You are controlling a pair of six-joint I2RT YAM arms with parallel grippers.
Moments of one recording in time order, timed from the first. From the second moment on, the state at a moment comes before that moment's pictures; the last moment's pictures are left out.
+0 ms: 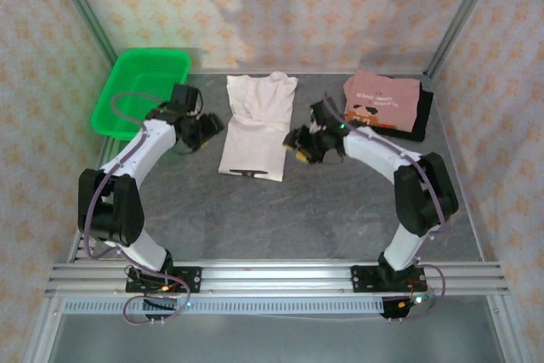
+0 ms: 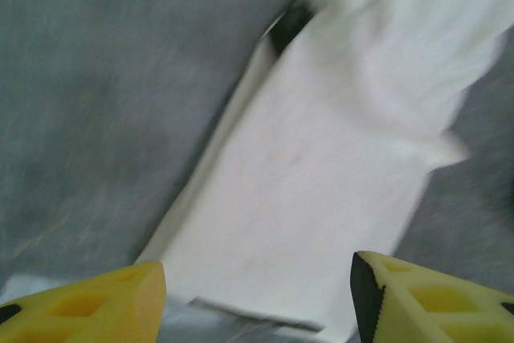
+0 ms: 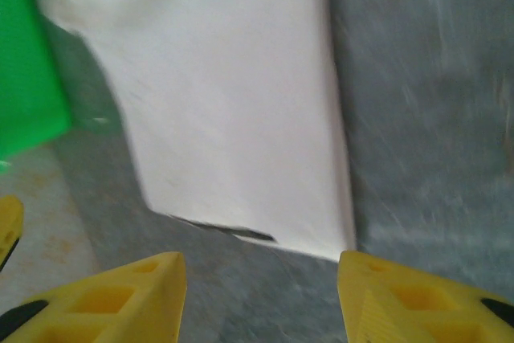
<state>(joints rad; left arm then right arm) -0.13 1.60 1.21 -0.67 0.21 -0.78 0.49 1.71 1.16 -0.44 -0.43 0.98</state>
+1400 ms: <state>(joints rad) -0.24 1.82 1.06 -0.43 0.32 -0.86 0.62 1.84 1.03 -0.20 -0.33 1.22</state>
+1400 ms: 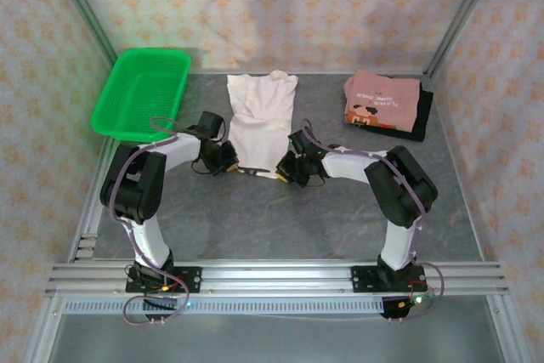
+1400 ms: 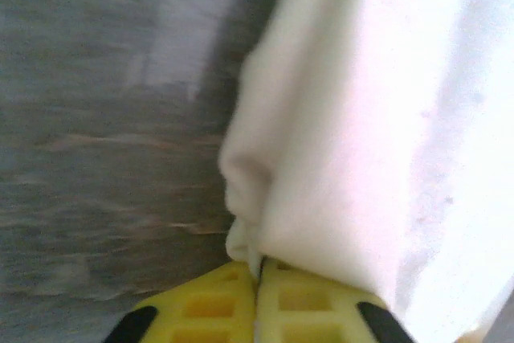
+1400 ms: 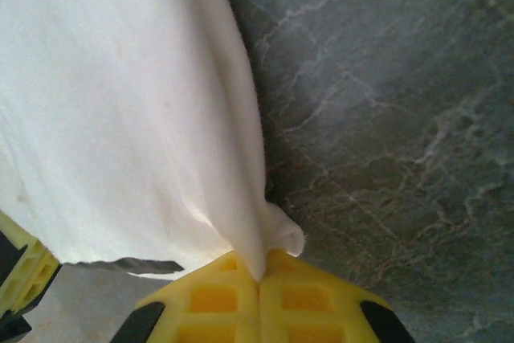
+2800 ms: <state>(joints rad) -0.87 0.88 0.92 -0.82 -0.22 -1.32 0.82 1.07 1.00 -0.68 -0.28 1.28</state>
